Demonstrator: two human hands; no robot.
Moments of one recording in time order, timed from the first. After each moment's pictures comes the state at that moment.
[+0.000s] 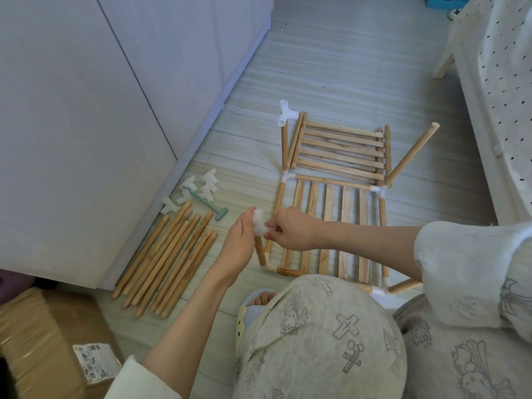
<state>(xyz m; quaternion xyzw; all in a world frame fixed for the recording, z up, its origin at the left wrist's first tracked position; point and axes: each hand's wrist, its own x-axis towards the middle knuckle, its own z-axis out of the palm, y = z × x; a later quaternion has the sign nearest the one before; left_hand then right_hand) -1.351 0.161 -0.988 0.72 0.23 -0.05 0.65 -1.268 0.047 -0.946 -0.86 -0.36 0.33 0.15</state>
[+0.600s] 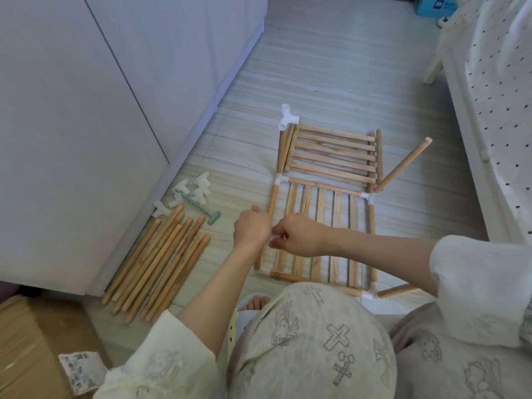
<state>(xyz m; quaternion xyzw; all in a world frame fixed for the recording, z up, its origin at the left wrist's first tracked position) -1.292 0.132 -0.978 0.74 0.43 -0.10 0.51 -1.266 0.026 -0.943 -0.86 -0.37 0.32 0.15</state>
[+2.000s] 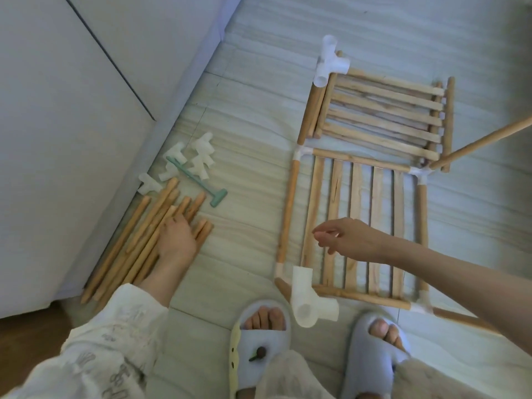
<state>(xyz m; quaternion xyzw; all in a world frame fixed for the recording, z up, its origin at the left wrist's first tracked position) -1.303 0.311 -1.193 0.89 0.39 -0.15 0.19 -1.185 0.012 -1.052 -0.84 -0.18 0.48 0.18</state>
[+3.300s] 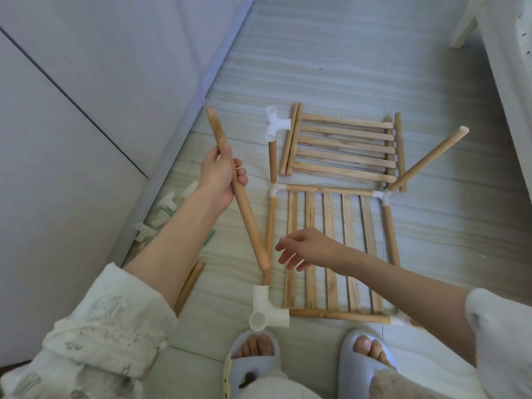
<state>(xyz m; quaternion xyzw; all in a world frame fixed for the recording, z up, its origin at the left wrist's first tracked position) -1.141 0.208 -0.983 0.50 0.35 0.04 0.79 -1.187 0.017 -1.010 -0.77 -0.06 0.48 0.42</state>
